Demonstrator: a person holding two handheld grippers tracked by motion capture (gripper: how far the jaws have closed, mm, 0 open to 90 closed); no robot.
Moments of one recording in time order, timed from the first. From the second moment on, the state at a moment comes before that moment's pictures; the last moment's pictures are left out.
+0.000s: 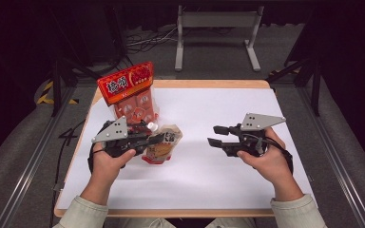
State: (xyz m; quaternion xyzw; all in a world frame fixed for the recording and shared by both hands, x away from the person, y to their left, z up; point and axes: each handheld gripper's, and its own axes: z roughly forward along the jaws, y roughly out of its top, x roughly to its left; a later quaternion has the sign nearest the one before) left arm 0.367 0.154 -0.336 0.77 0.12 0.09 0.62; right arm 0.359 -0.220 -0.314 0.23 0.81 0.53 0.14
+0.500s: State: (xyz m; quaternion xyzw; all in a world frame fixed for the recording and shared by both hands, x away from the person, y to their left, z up) left arm 0.364 0.172 -0.323 0.74 0.13 0.14 0.65; right arm 0.364 -0.230 -0.322 0.25 0.81 0.51 0.15
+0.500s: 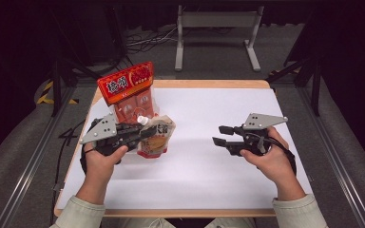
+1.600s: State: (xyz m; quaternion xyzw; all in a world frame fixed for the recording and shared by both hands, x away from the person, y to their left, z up) left arm 0.383 0.217 -0.342 0.72 0.20 0.19 0.64; right arm 0.374 -0.247 -0.337 0.30 0.80 0.50 0.13
